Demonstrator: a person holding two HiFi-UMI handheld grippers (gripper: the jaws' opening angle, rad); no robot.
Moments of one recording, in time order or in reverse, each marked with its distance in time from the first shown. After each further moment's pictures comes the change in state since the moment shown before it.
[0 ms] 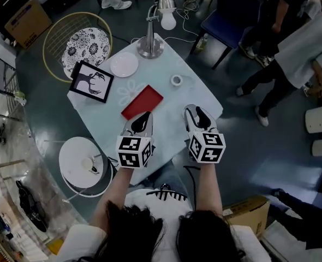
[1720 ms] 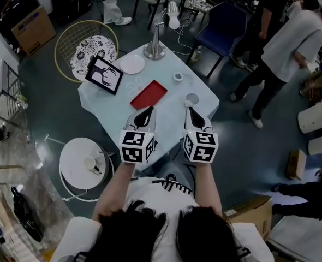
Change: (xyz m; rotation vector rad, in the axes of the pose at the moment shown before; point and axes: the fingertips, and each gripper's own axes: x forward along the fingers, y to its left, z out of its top) left arm -0.117 -0.030 0.013 0.099 -0.156 -0.052; right arm -0.105 0.084 0.000 -0.088 -0.117 -0.098
